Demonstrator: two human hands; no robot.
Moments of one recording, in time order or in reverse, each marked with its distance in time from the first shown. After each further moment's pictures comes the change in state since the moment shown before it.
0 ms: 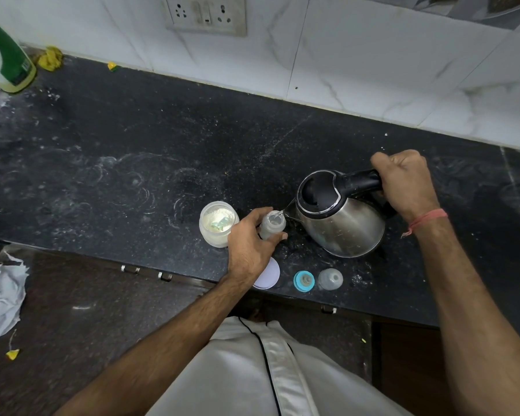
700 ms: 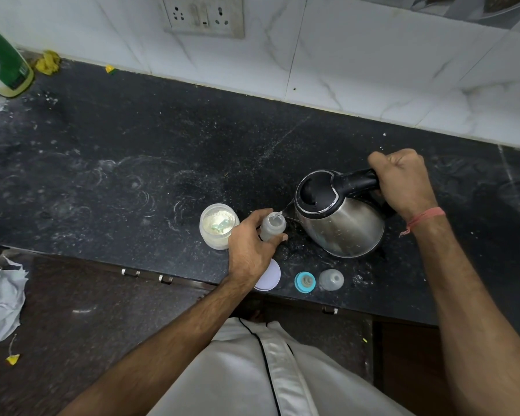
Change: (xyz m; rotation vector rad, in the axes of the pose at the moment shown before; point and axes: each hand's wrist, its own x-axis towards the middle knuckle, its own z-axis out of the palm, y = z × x) left_hand 0.000 0.003 -0.002 0.017 -0.011 -0.005; right_hand 0.003 -0.001 0.003 -0.019 0.001 0.013
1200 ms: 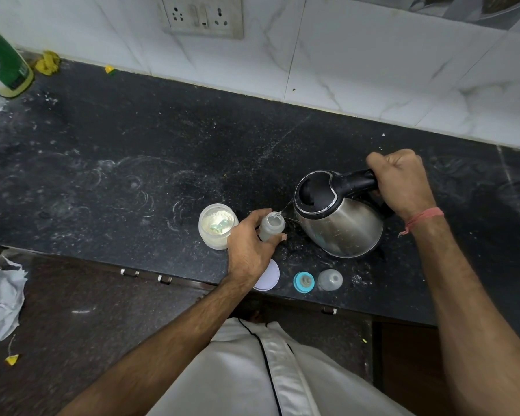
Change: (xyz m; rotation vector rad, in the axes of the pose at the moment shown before) left_hand -0.001 -0.001 0.001 -0.007 0.009 -0.003; right_hand 0.000 0.000 -0.001 -0.010 -0.006 0.018
